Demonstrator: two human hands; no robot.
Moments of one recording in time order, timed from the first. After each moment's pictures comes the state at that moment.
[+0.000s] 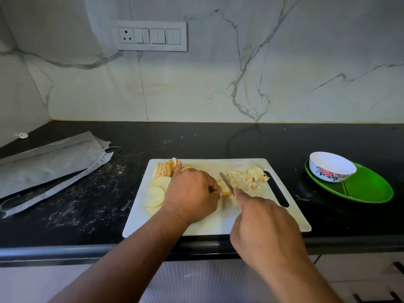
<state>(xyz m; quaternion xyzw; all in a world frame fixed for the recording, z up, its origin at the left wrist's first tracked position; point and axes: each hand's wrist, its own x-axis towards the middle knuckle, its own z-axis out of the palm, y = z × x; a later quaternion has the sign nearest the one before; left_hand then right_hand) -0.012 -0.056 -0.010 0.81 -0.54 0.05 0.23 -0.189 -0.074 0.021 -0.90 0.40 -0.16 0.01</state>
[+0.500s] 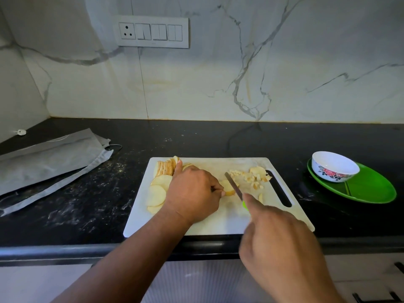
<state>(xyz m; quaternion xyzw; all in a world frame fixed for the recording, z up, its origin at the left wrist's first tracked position) -0.012 -0.054 -0.008 0.81 -0.54 0.05 0.23 -0.205 -0.061 0.028 -0.90 0.40 -0.16 0.01</state>
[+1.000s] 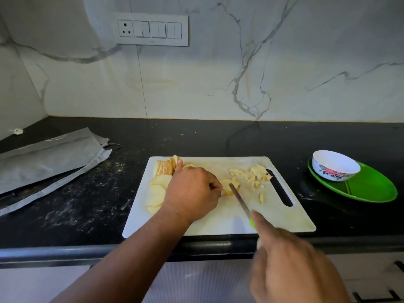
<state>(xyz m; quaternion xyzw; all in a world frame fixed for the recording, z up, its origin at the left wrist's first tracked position) -0.007 -0.057 -0.011 0.80 -0.53 0.04 0.27 -0.224 -0.046 0.031 -0.91 0.39 -0.09 0.08</state>
